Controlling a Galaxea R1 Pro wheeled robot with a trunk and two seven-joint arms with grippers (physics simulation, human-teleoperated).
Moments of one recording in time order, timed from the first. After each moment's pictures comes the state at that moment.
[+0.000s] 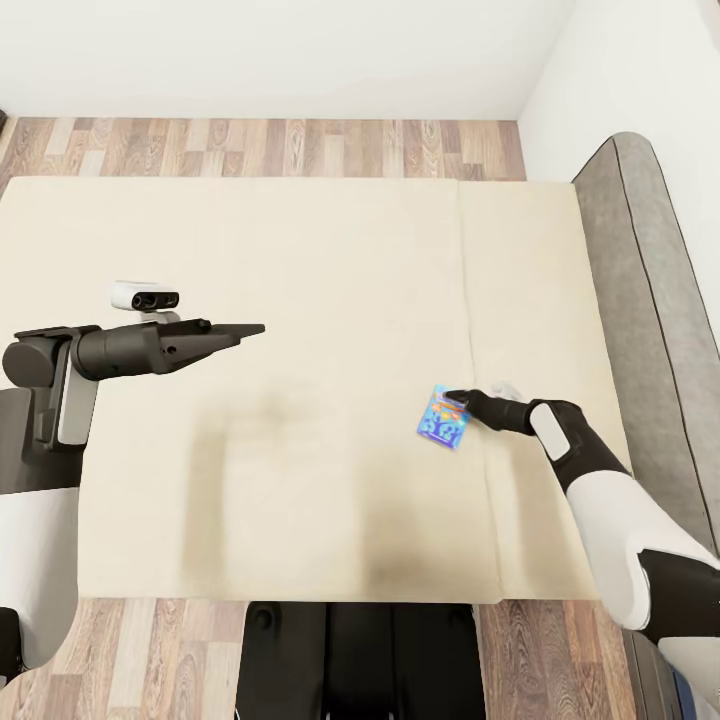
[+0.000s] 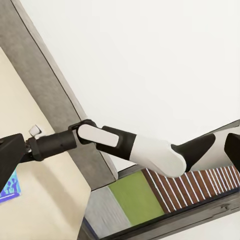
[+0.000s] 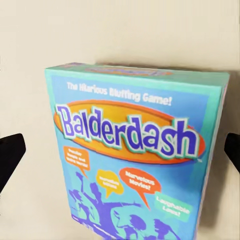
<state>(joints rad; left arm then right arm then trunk) -1.02 0.26 0.09 -1.43 0.31 1.03 -1.53 -1.10 -0.12 -0.17 -0.57 -0.40 0.69 0.36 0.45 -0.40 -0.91</state>
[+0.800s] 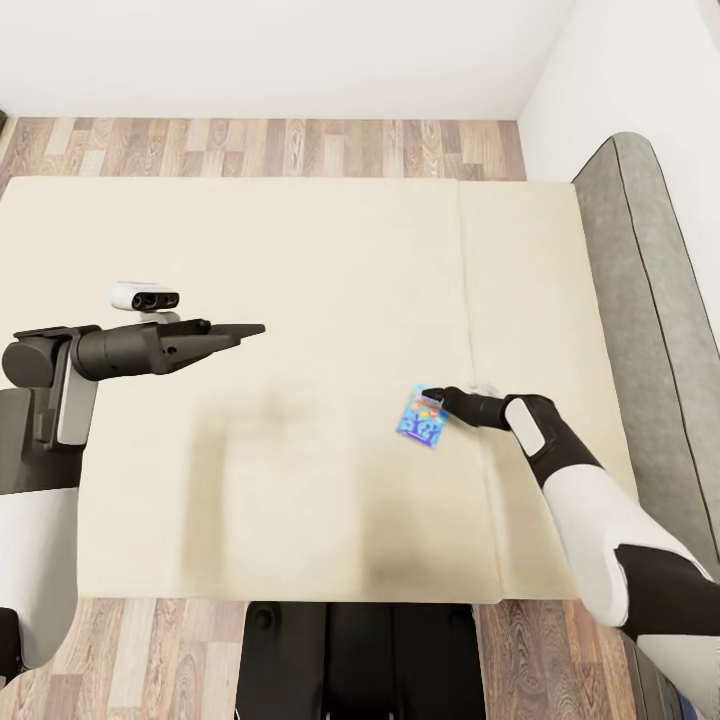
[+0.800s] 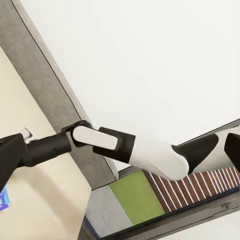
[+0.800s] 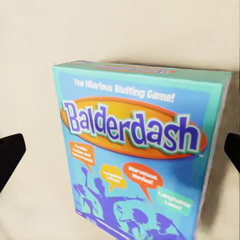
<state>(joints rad) -1.02 0.26 0.09 -1.43 0.31 1.03 -1.53 -1.12 -0.05 -0.13 -0.57 -0.40 0.69 0.33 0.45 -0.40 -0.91</state>
